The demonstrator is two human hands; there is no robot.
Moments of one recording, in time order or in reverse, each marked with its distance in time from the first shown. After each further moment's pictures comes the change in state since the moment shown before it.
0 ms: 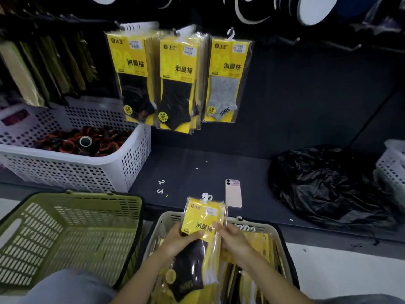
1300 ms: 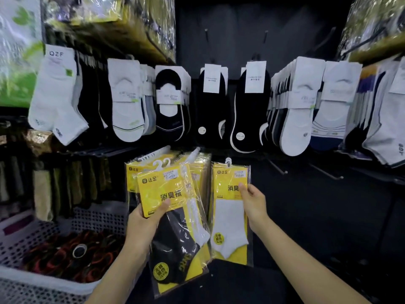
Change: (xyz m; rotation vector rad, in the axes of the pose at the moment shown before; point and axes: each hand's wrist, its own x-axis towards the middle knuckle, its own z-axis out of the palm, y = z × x) left_hand 0.005 0.301 -0.113 -0.372 0.514 0.714; right_hand 0.075 -0.355 -0.029 0.165 0.314 -0.791
